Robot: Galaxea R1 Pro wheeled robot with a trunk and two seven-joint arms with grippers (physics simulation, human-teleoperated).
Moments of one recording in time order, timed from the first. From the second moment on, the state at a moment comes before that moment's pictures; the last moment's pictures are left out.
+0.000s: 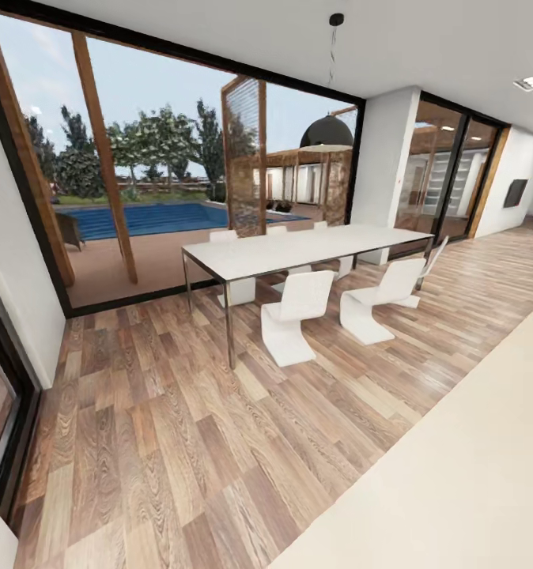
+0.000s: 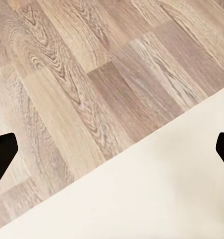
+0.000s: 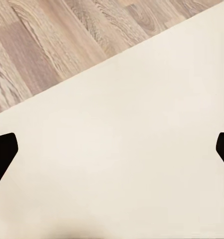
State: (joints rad) left arm -0.11 0.01 0.02 -0.37 0.01 -0.33 0.00; right arm -0.03 -0.06 -0.01 -0.48 0.01 -0.34 0.00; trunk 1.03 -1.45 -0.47
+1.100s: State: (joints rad) left arm -0.11 0.02 0.02 -0.37 0.01 -0.33 0.00; right arm -0.03 -0.09 -0.14 -0.48 0.00 -0.34 0.00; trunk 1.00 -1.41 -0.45
